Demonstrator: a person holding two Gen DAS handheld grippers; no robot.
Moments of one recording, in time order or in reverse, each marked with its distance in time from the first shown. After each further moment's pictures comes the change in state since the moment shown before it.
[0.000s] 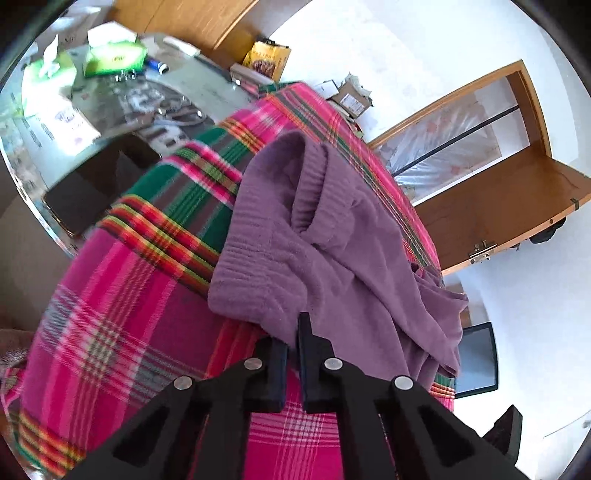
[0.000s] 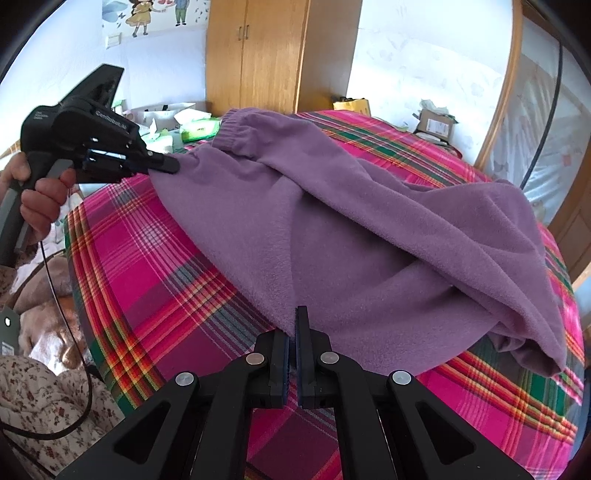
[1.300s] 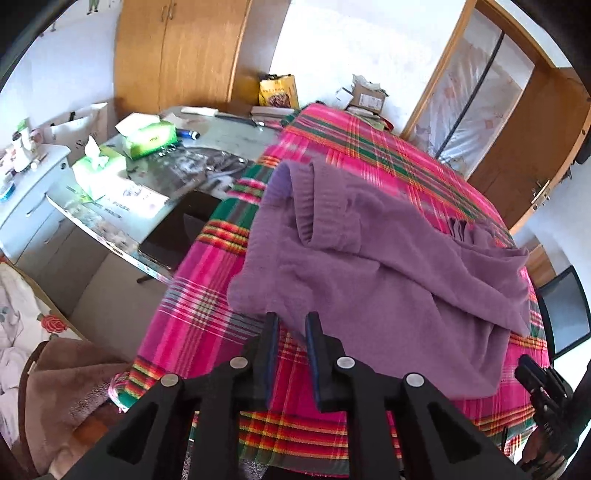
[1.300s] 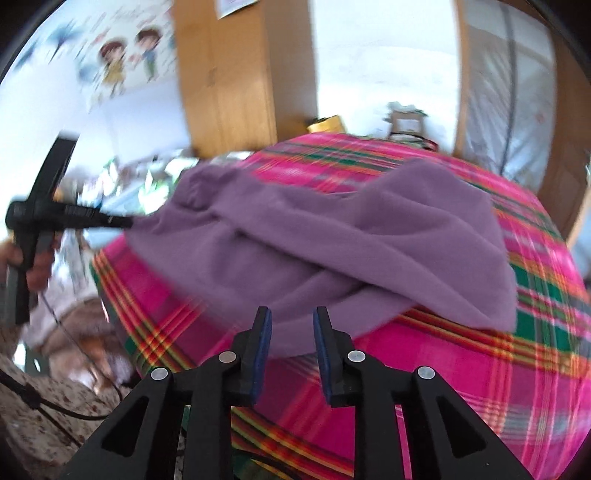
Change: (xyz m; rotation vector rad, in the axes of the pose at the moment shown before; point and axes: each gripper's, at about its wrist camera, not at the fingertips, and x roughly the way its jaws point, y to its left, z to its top) left arm -0.062 -0.031 -0.047 0.260 -0.116 0.381; right arm -0.065 -0.059 -0.035 0.247 -0.126 0.023
